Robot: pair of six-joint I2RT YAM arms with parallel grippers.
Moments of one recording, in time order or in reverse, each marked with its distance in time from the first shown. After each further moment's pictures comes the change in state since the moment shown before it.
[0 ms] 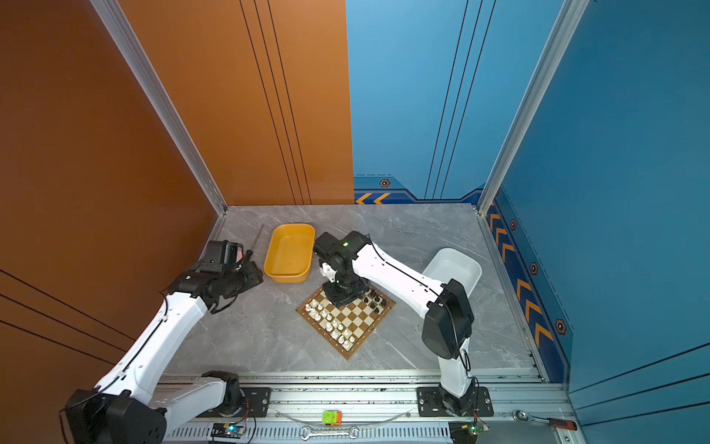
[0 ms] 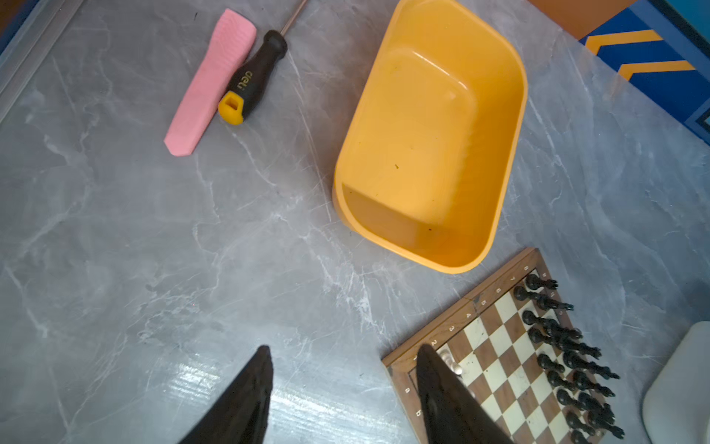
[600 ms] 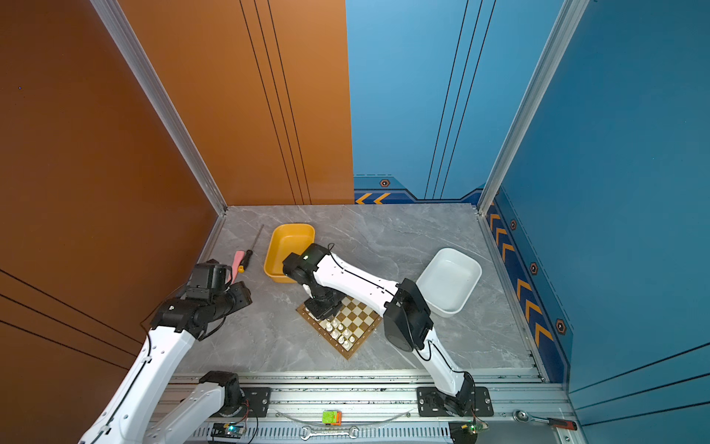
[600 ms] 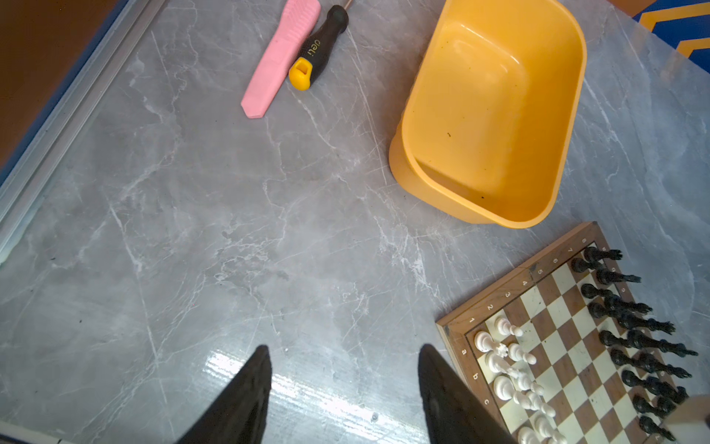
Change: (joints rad) left arm 0.034 -0.238 -0.119 -0.117 -0.063 0.036; right arm 0.133 0.293 0.284 -0.193 0.161 -0.010
